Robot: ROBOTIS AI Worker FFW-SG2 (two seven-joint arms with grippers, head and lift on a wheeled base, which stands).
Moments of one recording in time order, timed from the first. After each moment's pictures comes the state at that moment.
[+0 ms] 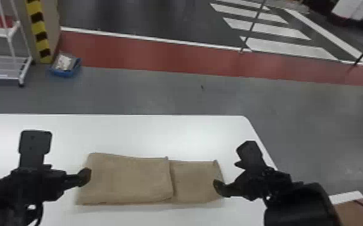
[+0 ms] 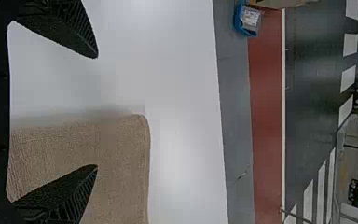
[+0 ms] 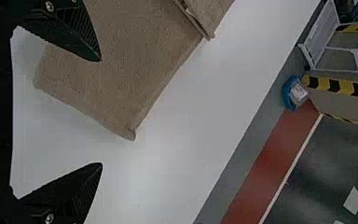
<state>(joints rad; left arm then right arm) 0.07 0.02 -0.13 -1.83 -0.01 0.92 -0.14 0.22 -0.12 -0.22 -1.89 0.64 0.65 0.83</state>
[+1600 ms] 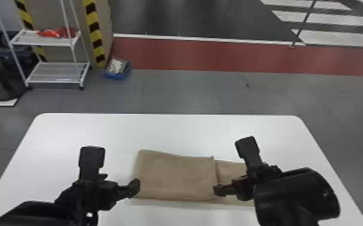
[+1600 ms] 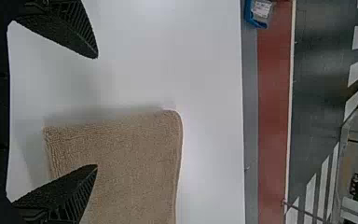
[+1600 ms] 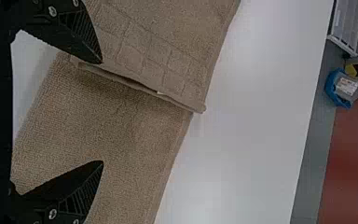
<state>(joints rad) 0.17 0.03 -0.11 -1.81 0.00 0.83 -0.19 0.01 0.00 0.04 -1.73 0.49 1.12 0.57</state>
